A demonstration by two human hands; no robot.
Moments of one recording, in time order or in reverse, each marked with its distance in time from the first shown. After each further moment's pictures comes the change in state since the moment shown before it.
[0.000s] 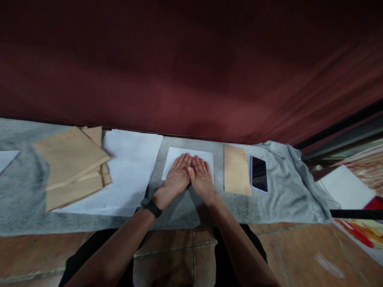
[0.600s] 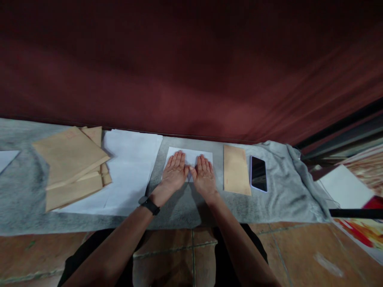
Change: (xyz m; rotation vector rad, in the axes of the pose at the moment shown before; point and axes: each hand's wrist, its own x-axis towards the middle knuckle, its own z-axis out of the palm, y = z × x) left_hand 0.000 -0.009 0.002 0.018 0.085 -0.149; right_hand -0.003 0.009 0.006 -0.112 0.108 0.066
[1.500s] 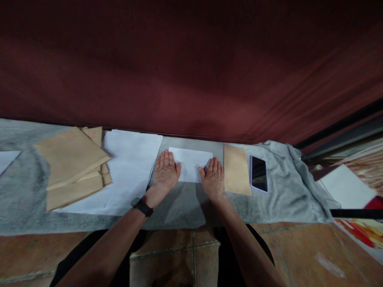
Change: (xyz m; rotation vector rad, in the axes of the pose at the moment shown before) left_hand -0.005 -0.017 -0.007 0.062 0.039 -0.237; right_hand -0.011 0.025 -0.001 -0.154 0.095 0.147
